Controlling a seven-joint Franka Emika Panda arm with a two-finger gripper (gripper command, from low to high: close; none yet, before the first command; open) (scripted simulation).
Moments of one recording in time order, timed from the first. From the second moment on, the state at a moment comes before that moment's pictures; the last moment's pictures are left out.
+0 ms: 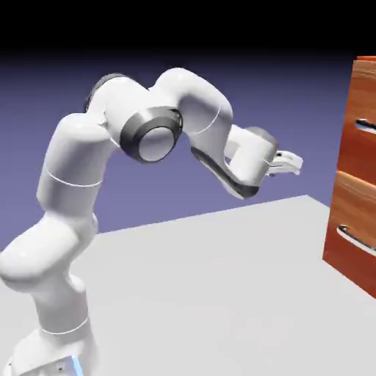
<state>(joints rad) -0.76 0.47 0.98 -1.85 -1.96 2.88 -1.27</state>
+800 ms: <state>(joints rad) -0.92 0.94 1.29 -1.30 -2.66 2.87 -2.15</state>
